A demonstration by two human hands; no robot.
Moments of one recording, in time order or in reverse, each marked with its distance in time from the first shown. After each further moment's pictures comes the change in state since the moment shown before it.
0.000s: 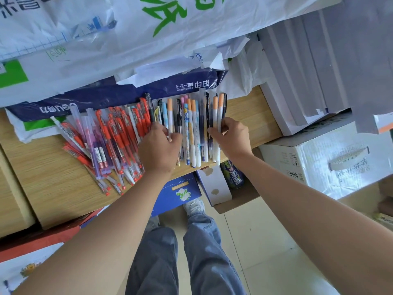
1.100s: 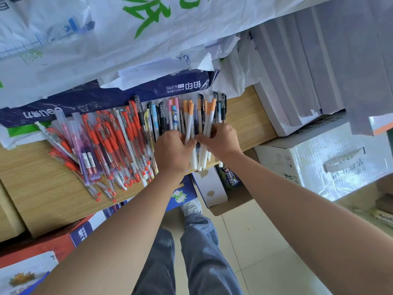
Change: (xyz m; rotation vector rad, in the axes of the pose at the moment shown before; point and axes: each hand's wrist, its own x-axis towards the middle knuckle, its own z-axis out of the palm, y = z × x) left_hand -0.007 0.032 0.030 -0.141 -0.150 0.014; right_hand 0.007 -0.006 0.001 -0.044 -0.152 0.076
